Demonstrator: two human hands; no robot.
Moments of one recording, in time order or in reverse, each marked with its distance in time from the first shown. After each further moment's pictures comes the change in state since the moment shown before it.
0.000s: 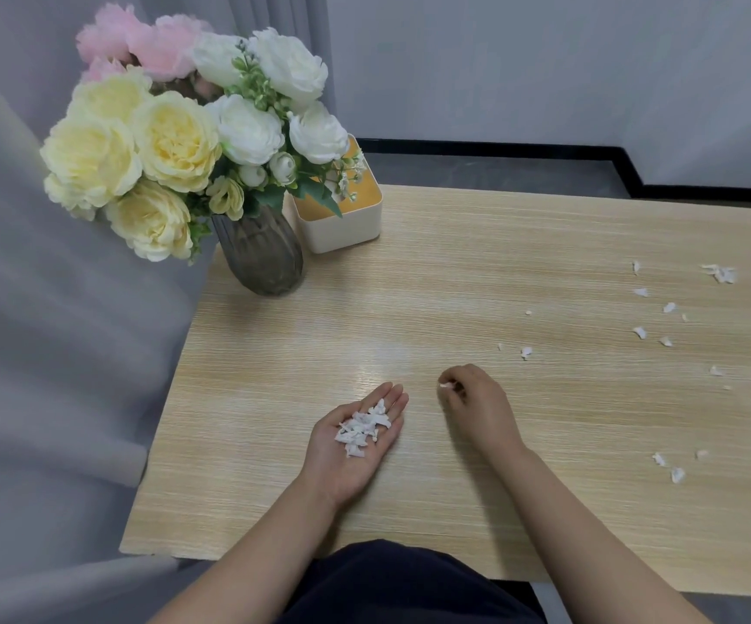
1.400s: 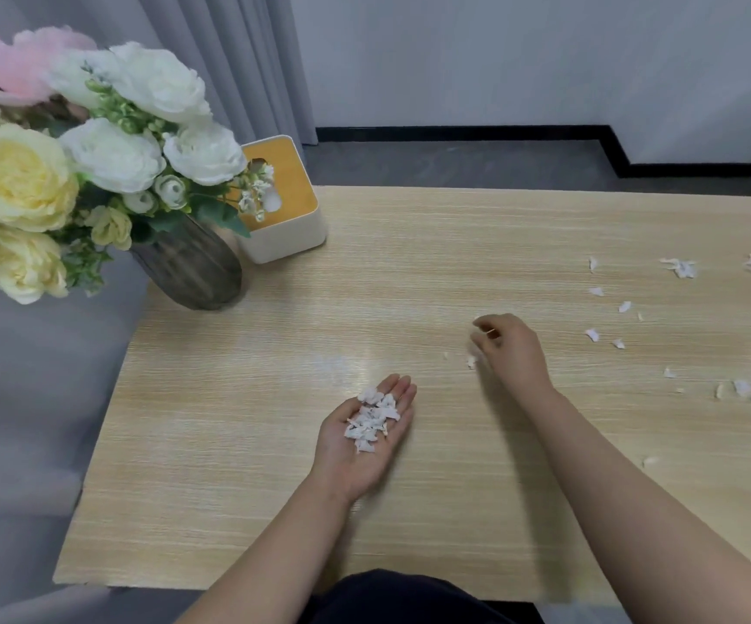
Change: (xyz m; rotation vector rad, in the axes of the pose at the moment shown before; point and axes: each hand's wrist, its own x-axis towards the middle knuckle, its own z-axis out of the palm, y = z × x) left_hand 0.043 -0.063 0.065 0.004 -0.032 0.033; right_hand 0.075 0.087 -0.094 0.022 0.056 0.141
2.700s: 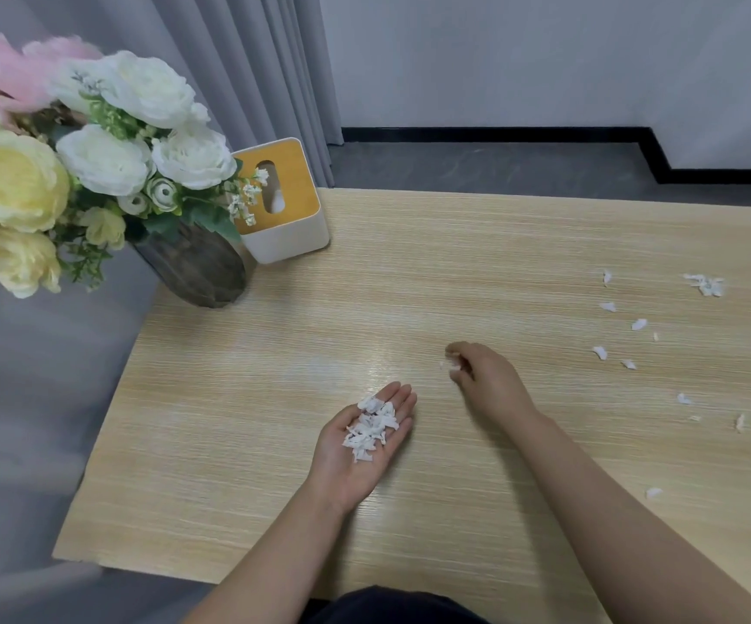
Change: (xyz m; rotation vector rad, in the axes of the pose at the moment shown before) left_hand 0.006 -0.018 0.007 0.042 -0.031 0.048; right_hand -0.004 0.015 0.020 -0.077 -0.239 -0.203
